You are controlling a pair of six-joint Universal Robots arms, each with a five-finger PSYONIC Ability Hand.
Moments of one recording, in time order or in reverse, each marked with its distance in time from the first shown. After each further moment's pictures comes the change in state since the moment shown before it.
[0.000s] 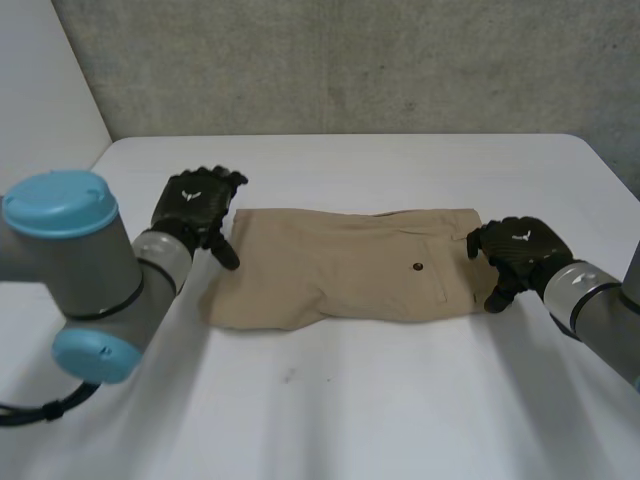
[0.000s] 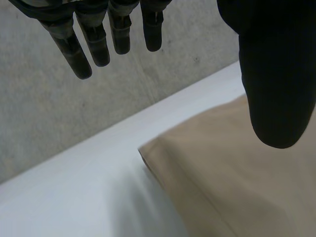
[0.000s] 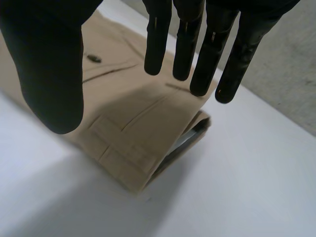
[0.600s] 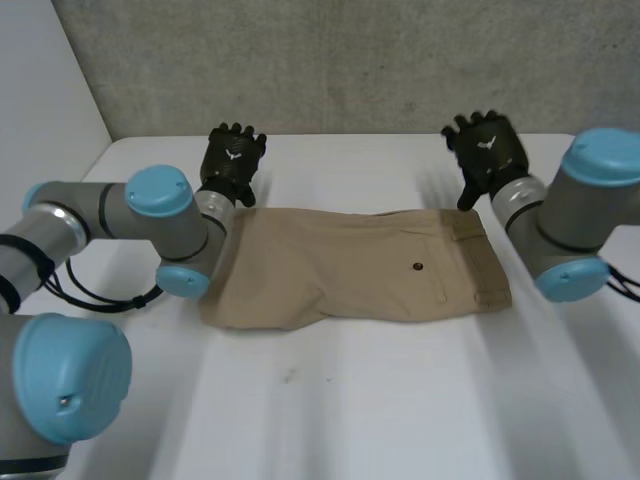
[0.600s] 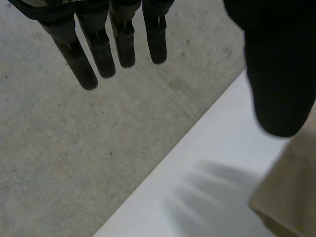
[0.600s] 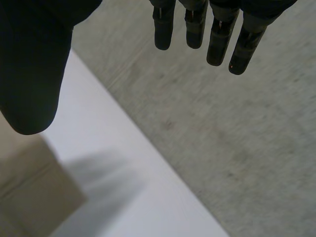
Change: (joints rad) left arm 0.008 -0.699 0.931 0.039 0.057 0.301; right arm 0.125 0.351 -0.599 -0.175 0.132 -0.051; left_hand 0.112 0.122 0.110 0.111 0.095; right_hand -0.276 -0.344 -0.344 -0.328 -0.300
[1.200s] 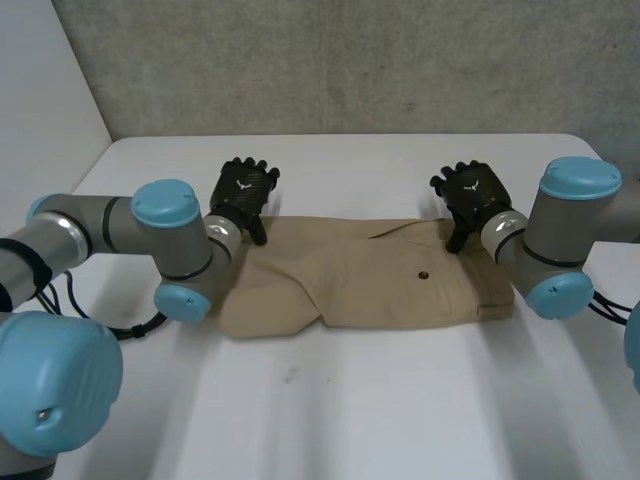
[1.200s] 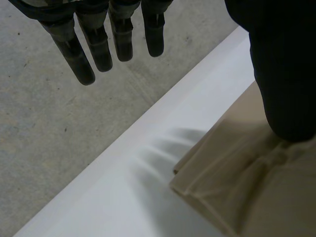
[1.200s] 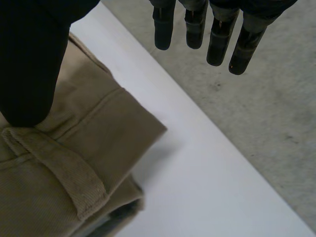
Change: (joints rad) left arm -0.021 0.051 -0.166 -0.043 0.015 -0.040; right arm -0.005 0.191 -0.124 0.133 -0.027 -0.045; left_hand -0.049 -0.045 -0.052 -0.038 -0.025; right_hand 0.004 0.004 0.003 0.002 0.006
